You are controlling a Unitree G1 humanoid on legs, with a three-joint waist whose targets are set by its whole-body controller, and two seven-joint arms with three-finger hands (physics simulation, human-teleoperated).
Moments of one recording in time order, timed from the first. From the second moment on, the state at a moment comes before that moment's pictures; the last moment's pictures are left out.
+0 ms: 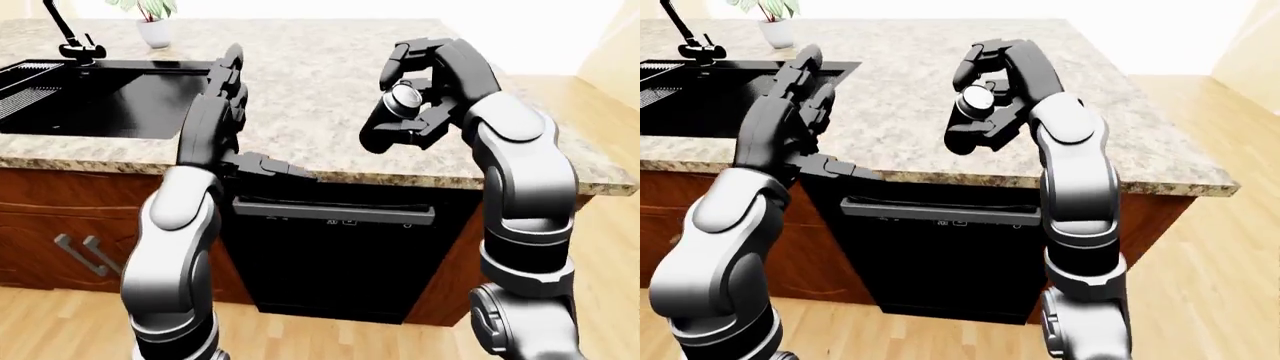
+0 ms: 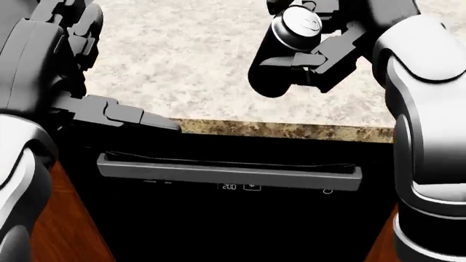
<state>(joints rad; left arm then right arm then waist) -0.62 0.15 0.07 -0.58 0.05 0.94 -0.13 -0.92 -0.27 -0.06 -0.20 -0.18 0.92 0.38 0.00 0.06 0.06</state>
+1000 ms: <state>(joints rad) -0.62 0.15 0.07 -0.59 0.02 0.92 -0.12 -0.90 -0.25 -0.03 0.01 -0.44 0.89 0.50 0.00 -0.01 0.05</state>
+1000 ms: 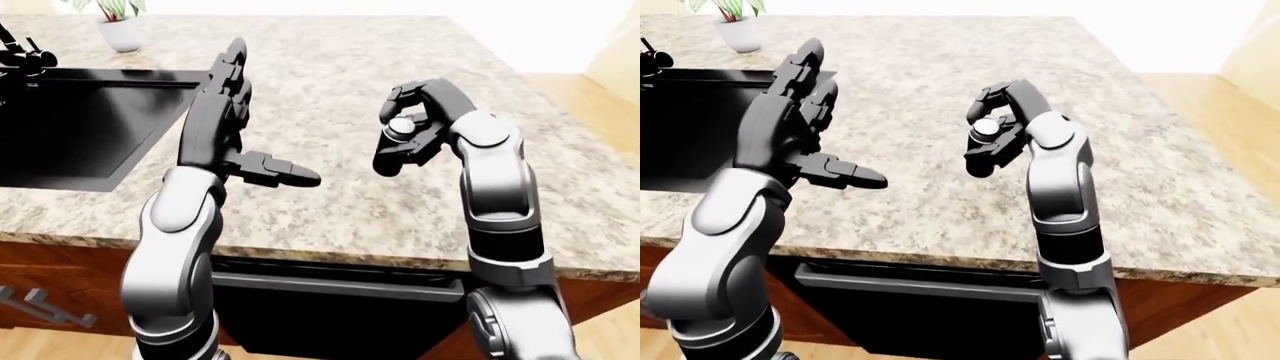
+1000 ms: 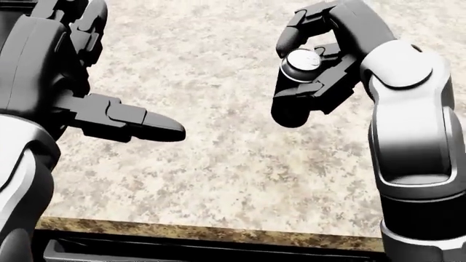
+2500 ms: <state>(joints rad) -0.63 0.15 0.07 -0.60 0.03 0.93 -0.12 -0.84 -0.24 -0.04 0.07 -0.59 0.75 0.55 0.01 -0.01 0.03</state>
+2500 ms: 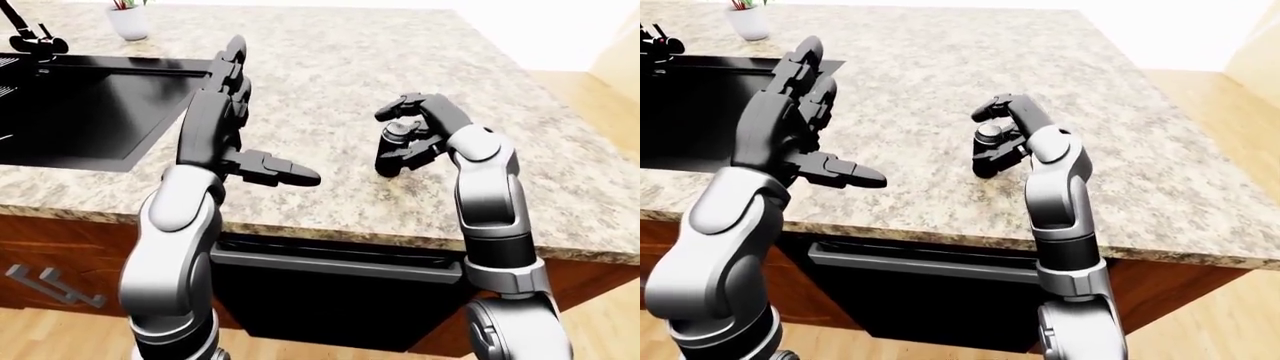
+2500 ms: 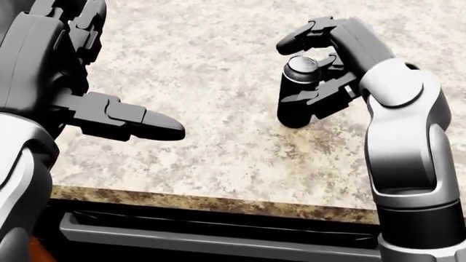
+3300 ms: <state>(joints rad) -0.53 0.25 0.23 -0.76 -0.09 1.00 -0.10 -0.45 -0.46 -0.43 -0.74 -0.34 0.92 0.56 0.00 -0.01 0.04</state>
